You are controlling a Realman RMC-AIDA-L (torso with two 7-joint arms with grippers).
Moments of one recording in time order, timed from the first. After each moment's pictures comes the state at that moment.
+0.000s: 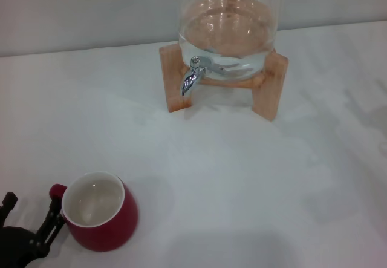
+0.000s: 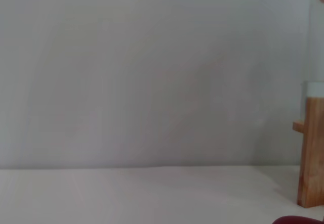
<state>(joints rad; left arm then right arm) -0.05 -2.10 2.48 0.26 -0.62 1.30 -0.18 0.26 2.01 -1.39 -0.14 -0.12 -1.57 0.48</state>
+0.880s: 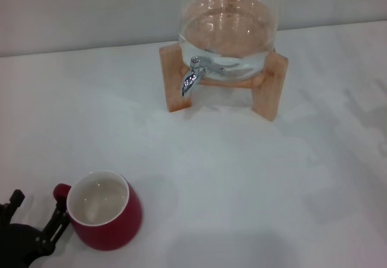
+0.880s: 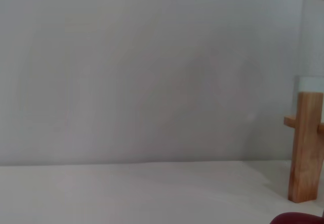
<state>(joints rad) -0.07 -2.09 2.49 0.26 -0.61 1.28 -0.20 0.26 2.01 -1.39 -0.14 -0.12 -1.57 0.48</state>
